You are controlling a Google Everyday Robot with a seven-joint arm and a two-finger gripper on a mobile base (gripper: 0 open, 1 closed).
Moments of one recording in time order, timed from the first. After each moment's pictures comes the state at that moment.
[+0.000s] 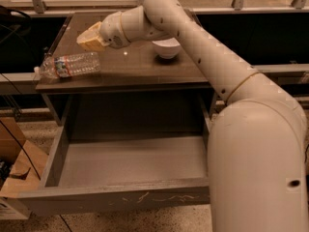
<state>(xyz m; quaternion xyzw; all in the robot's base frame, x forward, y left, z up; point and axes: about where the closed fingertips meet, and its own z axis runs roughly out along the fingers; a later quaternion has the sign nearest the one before) 0.720 0.200 0.918 -0.61 0.54 0.32 0.48</state>
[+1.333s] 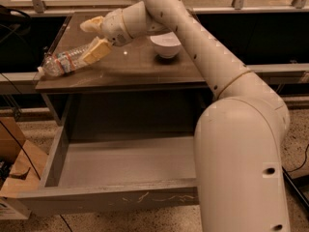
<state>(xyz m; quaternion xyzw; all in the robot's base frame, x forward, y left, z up) 0.717 0.193 0.917 -0.67 0.49 0.31 0.47</state>
